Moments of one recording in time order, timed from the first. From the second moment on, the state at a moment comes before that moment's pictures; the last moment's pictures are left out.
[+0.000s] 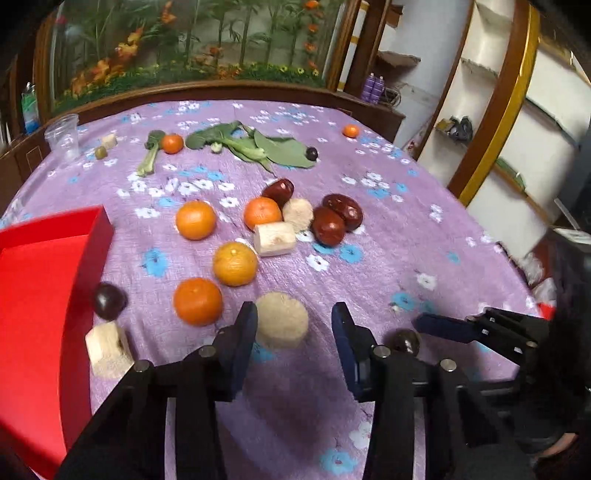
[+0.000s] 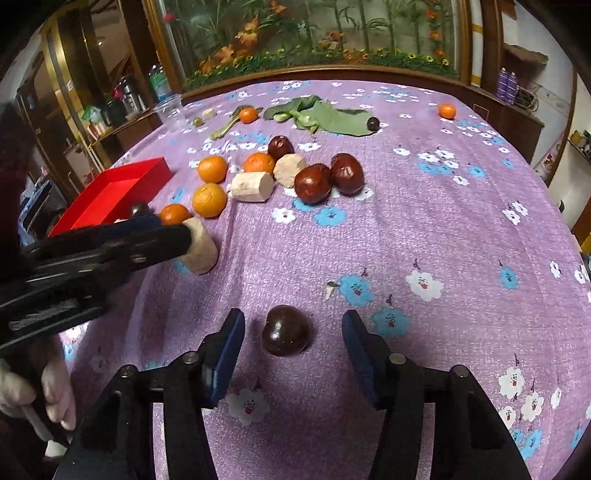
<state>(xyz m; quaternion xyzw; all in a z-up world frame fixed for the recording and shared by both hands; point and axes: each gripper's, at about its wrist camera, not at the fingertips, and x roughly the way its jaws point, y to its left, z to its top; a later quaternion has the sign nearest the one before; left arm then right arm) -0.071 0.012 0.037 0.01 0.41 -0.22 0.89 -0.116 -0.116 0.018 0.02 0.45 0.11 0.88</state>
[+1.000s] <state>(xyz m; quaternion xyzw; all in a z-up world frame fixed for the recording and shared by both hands) -0.105 0.126 0.086 -0.10 0.36 -0.12 0.92 -0.142 -0.082 0.070 0.04 0.40 0.19 0.90</state>
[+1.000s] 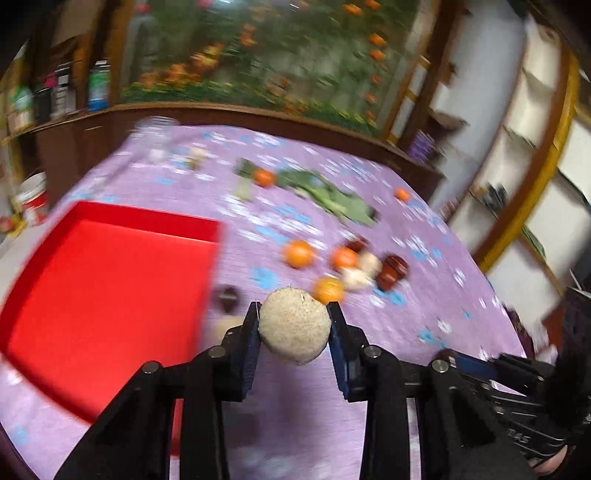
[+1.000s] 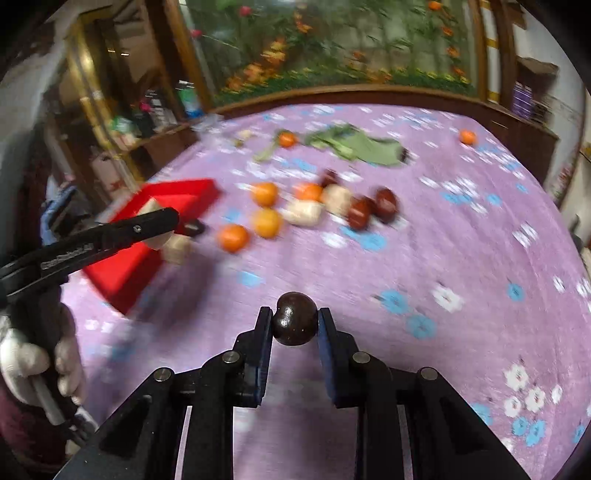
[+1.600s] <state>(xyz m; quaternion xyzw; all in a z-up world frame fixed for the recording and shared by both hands) -0.113 0.297 0.055 -0.16 0.36 0.09 0.91 -0.085 0.139 0.056 0.01 0.45 0.36 0.82</state>
